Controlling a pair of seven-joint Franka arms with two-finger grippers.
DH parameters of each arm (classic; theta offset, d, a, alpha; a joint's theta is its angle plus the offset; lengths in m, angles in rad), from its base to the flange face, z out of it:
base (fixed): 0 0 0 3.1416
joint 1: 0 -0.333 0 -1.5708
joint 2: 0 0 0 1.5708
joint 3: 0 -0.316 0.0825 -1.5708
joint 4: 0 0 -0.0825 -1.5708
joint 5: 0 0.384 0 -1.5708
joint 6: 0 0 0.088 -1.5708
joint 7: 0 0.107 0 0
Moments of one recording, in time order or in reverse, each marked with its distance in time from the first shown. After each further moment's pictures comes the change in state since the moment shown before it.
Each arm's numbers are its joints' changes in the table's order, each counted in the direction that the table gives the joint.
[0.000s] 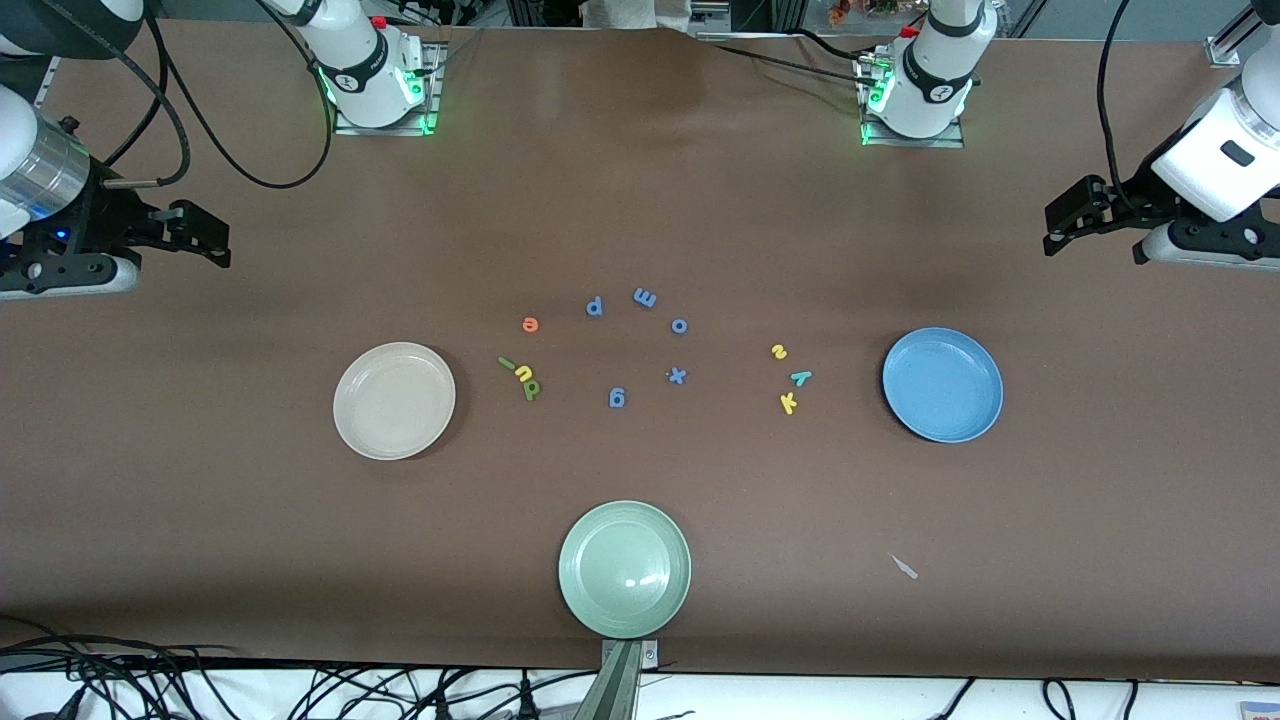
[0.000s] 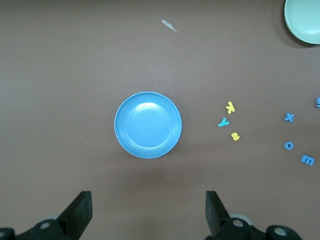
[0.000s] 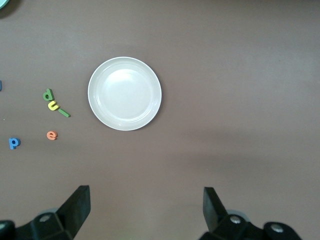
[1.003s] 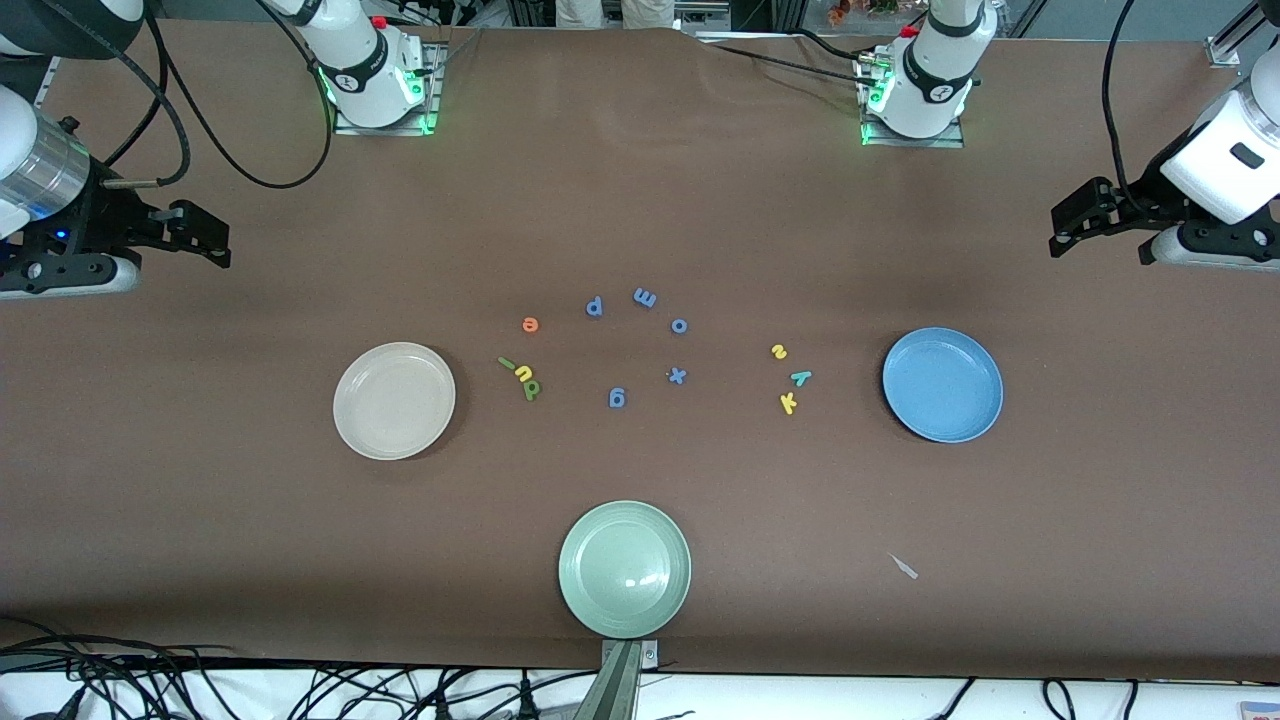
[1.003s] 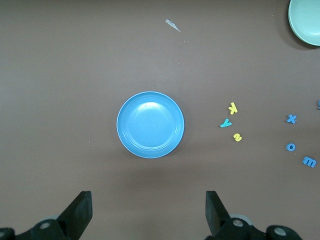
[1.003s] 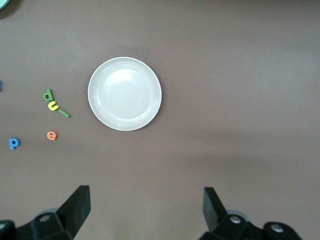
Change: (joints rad) left arm -0.010 -0.002 -0.004 0.000 0.000 0.000 0.000; right arm 0.000 0.000 0.000 0.000 0.000 -0.001 0.000
